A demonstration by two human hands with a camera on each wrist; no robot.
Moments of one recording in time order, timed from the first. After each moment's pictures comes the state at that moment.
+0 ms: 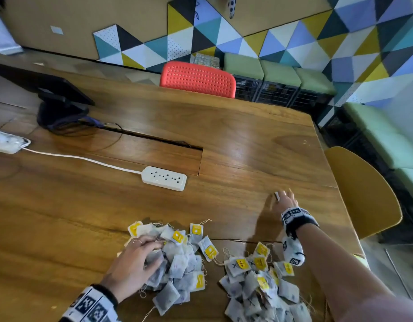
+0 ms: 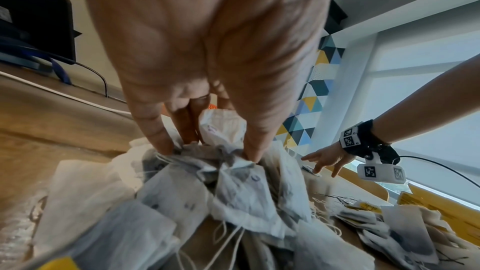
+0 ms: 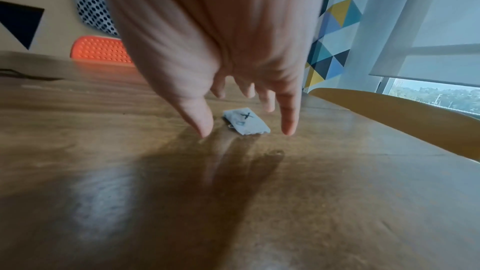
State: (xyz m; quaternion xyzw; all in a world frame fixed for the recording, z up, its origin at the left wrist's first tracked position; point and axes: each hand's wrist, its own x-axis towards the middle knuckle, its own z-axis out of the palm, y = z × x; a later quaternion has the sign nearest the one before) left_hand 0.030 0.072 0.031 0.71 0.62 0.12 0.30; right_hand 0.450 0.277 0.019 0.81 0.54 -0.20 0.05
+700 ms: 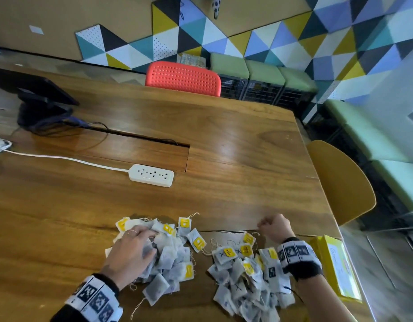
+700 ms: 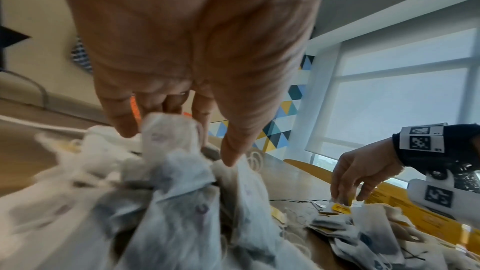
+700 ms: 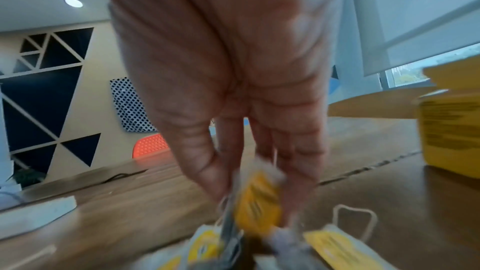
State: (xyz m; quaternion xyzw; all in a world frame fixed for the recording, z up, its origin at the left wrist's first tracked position) left_hand 0.055 0.076 0.049 0.71 0.65 0.10 0.25; right_hand 0.429 0.158 0.068 0.79 0.53 -0.30 -0.04
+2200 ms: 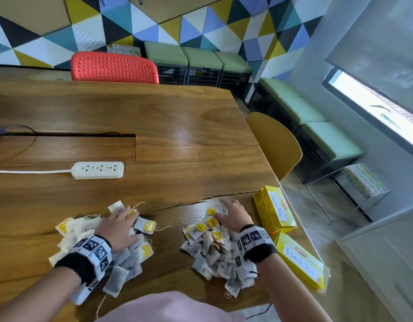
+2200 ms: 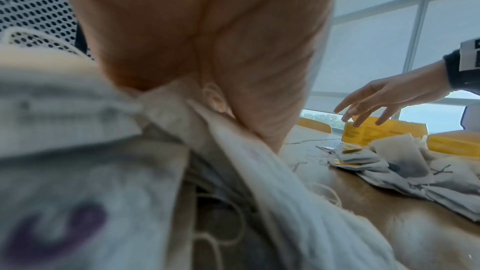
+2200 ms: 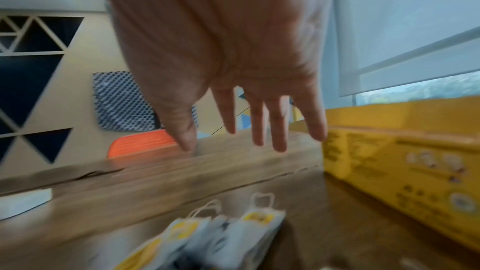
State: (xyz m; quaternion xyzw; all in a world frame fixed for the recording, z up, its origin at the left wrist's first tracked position) left_hand 0.096 0.121 0.018 0.80 0.54 -0.19 0.19; right_hand 0.427 0.070 0.054 0.80 0.54 -0.27 0.00
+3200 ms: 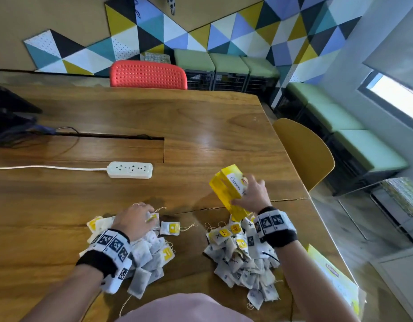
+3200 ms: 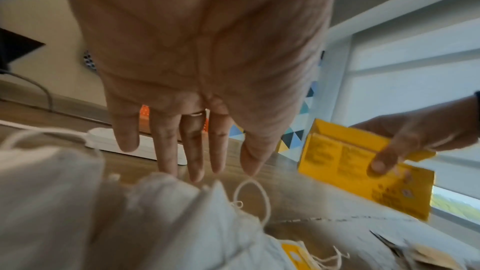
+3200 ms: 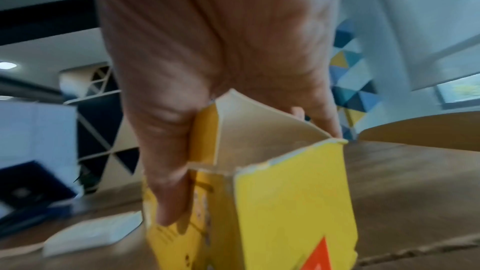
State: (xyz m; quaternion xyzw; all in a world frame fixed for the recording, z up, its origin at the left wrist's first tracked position) left_hand 0.076 0.126 0.047 0.76 0.61 -0.01 0.22; right_hand 0.408 0.123 0.103 0.81 0.53 -0.23 -0.09
